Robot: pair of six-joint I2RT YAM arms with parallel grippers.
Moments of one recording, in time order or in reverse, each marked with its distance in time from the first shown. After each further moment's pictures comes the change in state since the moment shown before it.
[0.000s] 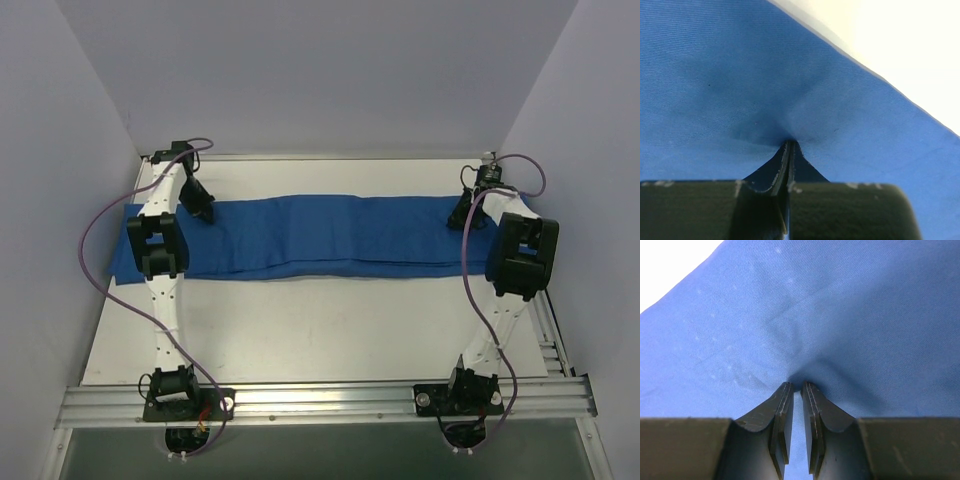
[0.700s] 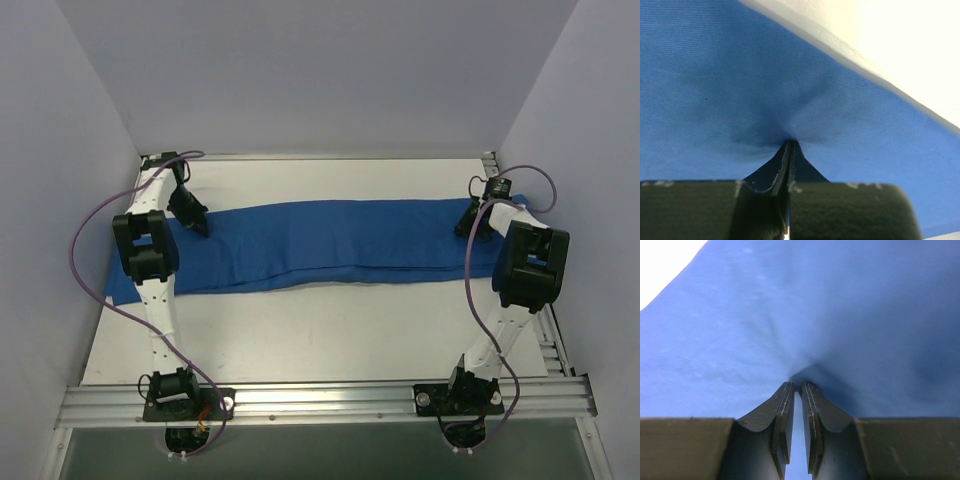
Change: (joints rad) left arm 0.048 -0.150 -0.299 0.054 0.054 0.010; right arm -0.040 -0.129 -0.225 0.170 0.005 -0.003
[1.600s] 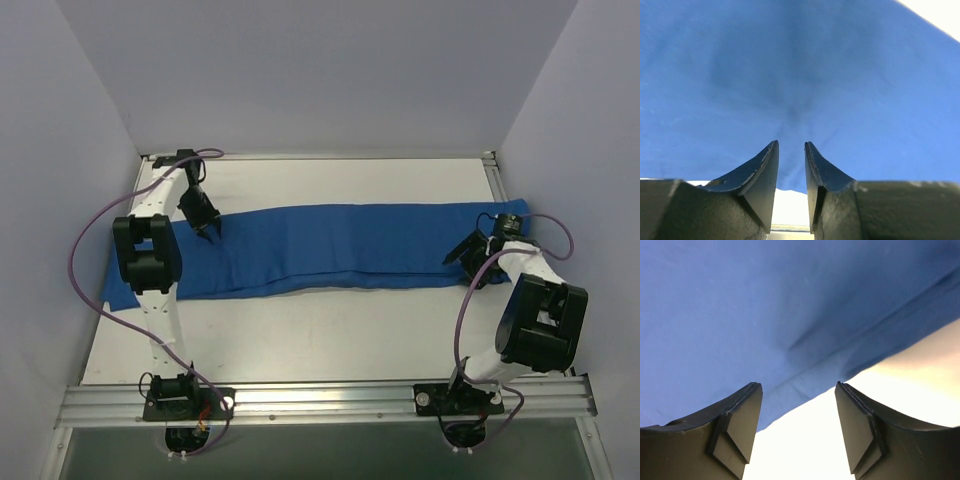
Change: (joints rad) left arm -0.094 -0.214 -0.214 -0.002 -0.035 0.038; right arm -0.059 -0.466 -0.412 -0.193 -0.119 0.216
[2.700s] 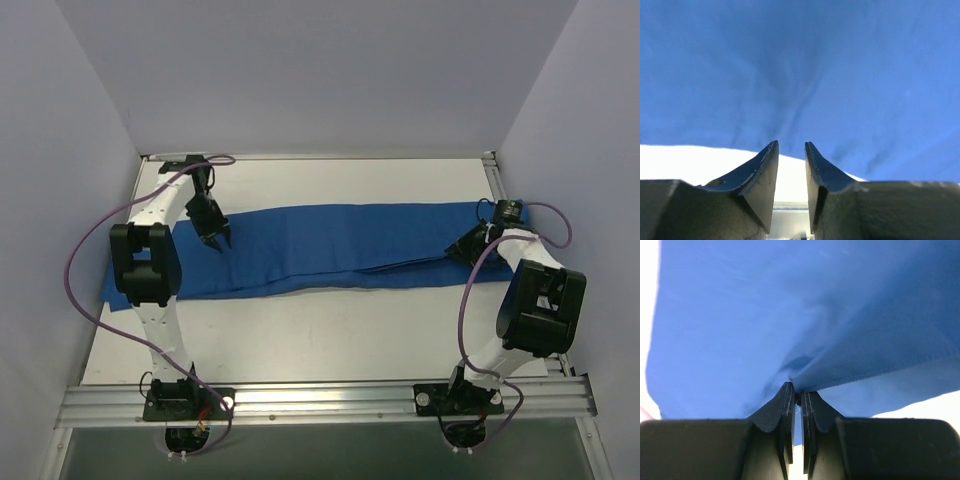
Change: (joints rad) left arm -0.071 -0.148 -0.142 -0.012 0.053 0.014; right arm 0.014 0.091 0.055 0.093 -0.084 0.106
